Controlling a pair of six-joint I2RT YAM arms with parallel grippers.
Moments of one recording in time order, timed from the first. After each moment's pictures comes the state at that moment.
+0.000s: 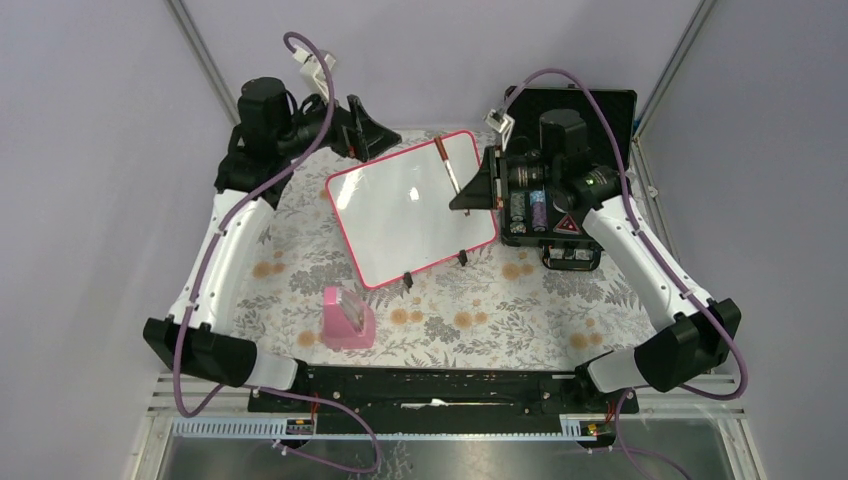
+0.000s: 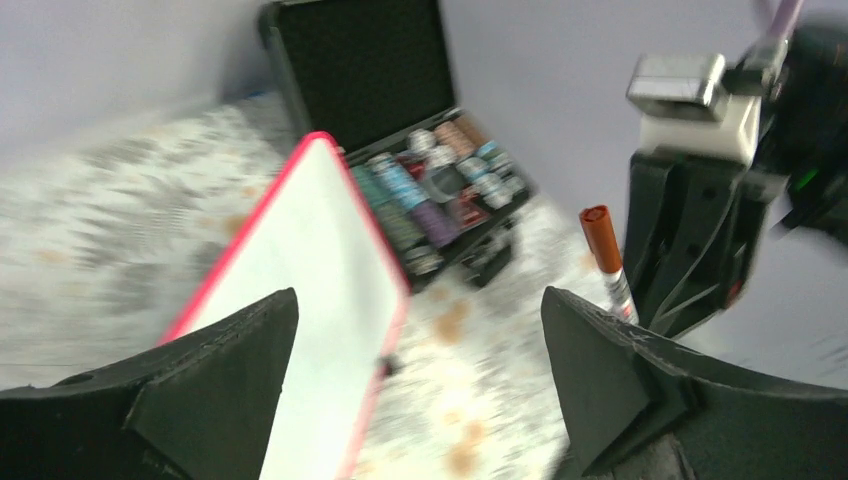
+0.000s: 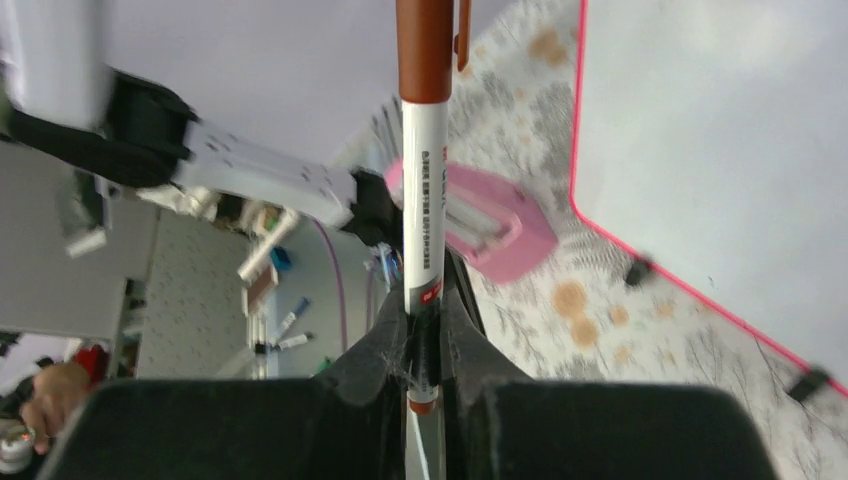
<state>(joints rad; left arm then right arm) -0.23 1.42 1.61 -0.33 0.72 -0.44 0.41 1.42 1.44 -0.35 -1.02 0.48</state>
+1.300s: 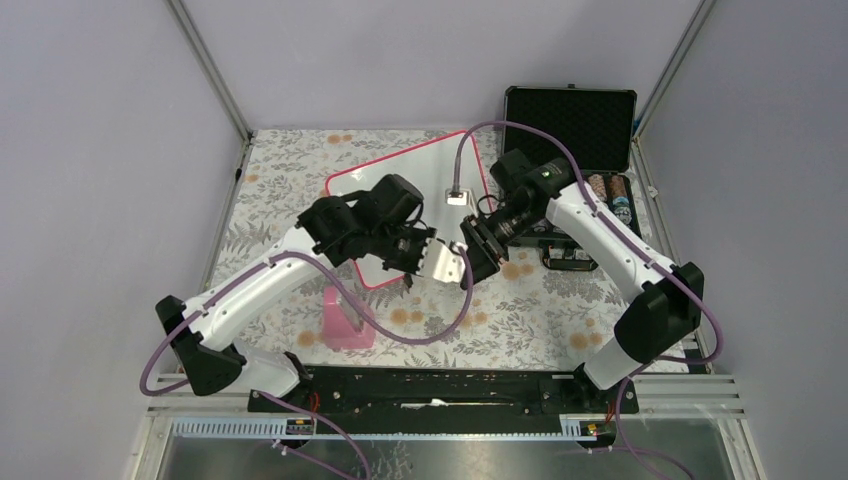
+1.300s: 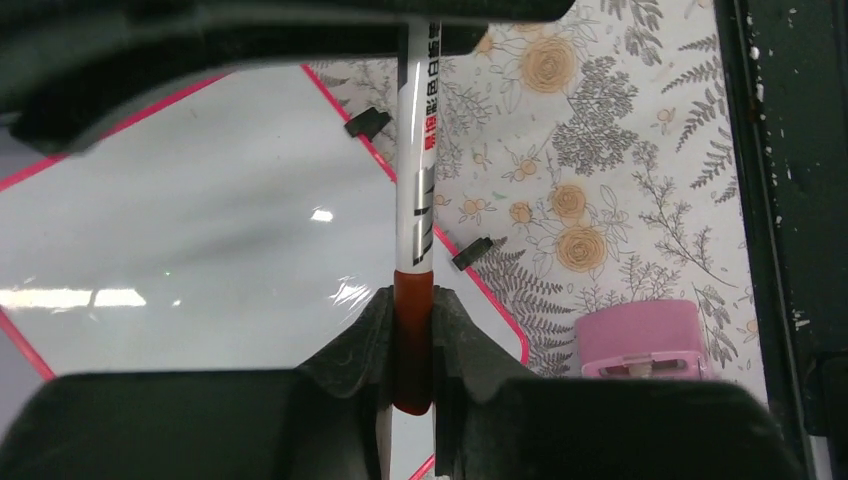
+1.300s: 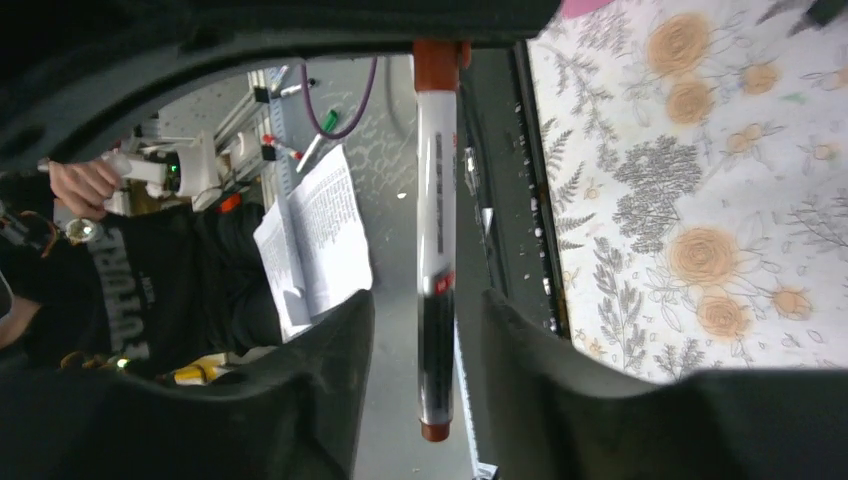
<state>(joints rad) -0.91 1.39 1.53 -1.09 0.27 1.04 0.55 1.59 1.51 -1.33 -1.04 -0.37</state>
